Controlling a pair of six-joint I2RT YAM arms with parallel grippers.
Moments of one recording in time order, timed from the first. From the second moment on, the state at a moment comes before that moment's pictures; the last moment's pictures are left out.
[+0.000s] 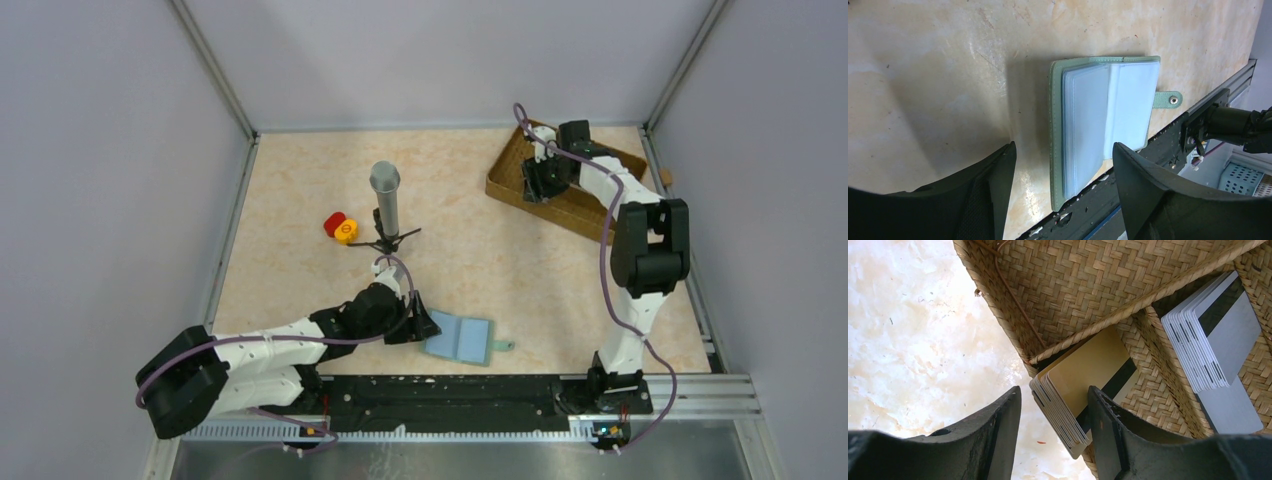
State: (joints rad) left arm -0.93 1.08 0.31 0.08 0.07 -1.00; right arm 0.12 1.96 1.52 -0.53 -0.35 -0.29
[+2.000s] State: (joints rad) left arm -0.93 1.06 0.30 0.07 0.06 -1.00; right arm 0.12 1.95 1.55 -0.60 -0.40 -0.29
